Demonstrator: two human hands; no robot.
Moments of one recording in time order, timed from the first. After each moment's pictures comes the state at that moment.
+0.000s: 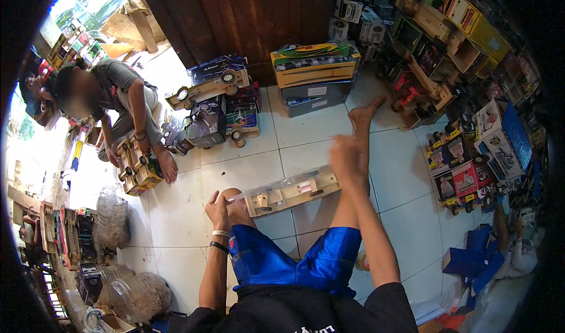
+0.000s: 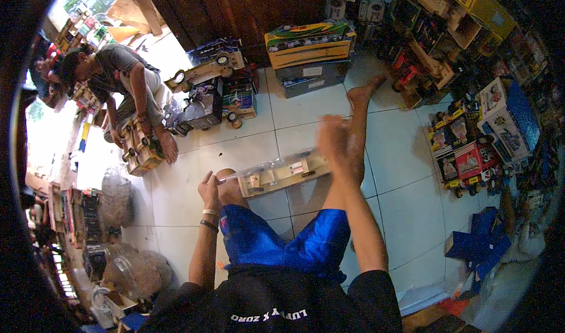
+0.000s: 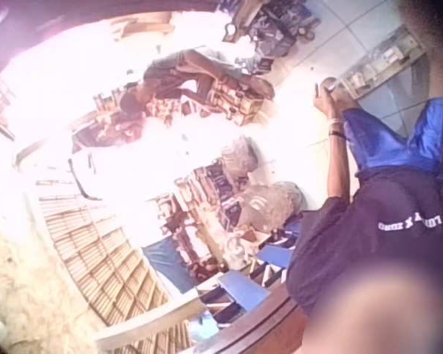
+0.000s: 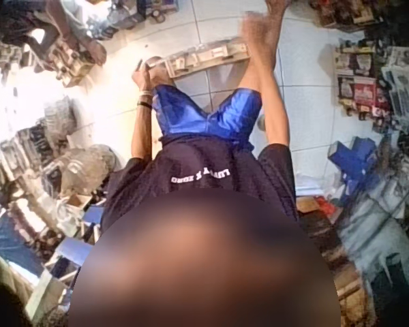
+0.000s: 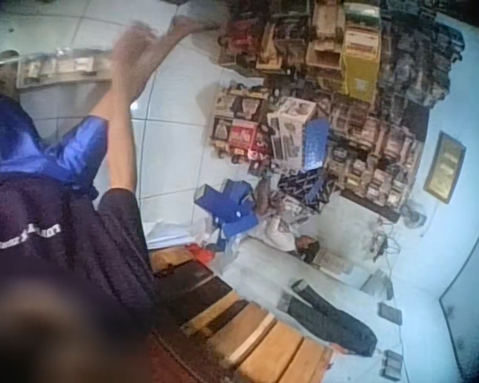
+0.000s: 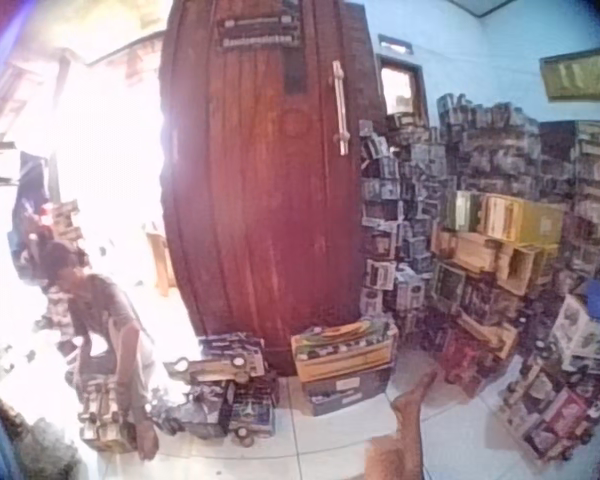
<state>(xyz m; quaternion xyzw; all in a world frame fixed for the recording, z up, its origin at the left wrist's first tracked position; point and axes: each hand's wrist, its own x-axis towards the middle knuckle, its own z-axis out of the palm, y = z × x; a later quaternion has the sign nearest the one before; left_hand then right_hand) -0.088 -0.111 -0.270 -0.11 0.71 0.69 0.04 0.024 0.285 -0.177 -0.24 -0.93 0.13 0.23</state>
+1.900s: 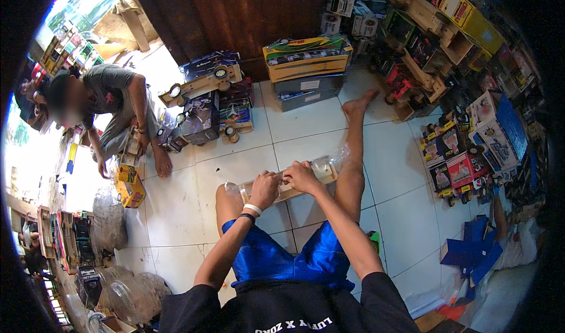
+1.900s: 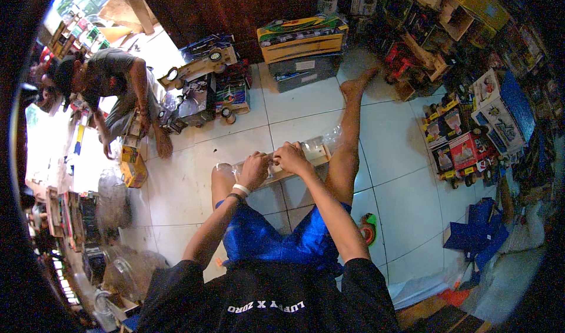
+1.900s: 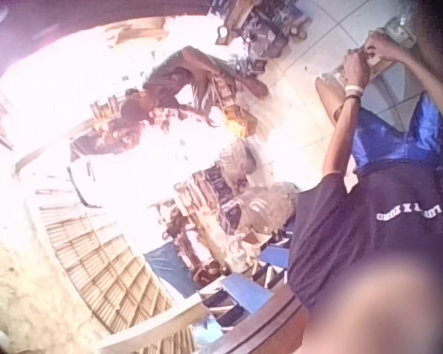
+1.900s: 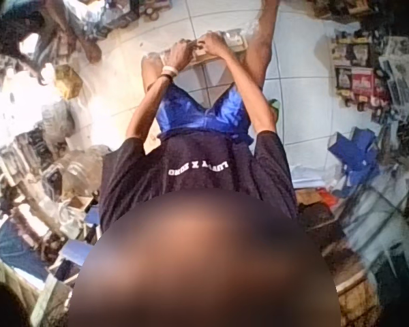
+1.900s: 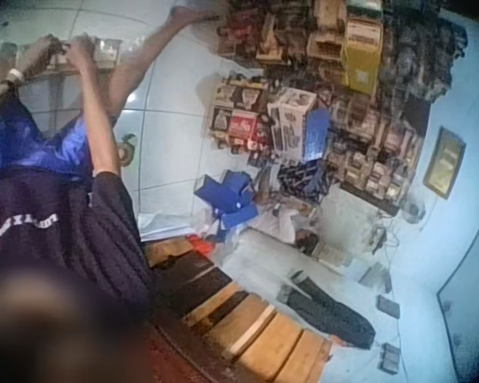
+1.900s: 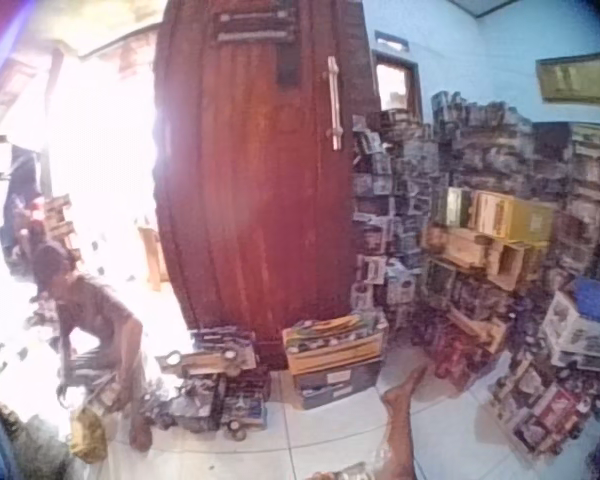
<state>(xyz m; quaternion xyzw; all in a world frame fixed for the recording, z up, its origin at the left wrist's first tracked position) -0.065 0.023 -0.261 0.45 0.86 0.21 0.14 0.008 0.210 -0.274 -0.01 -0.96 0.27 -0.03</state>
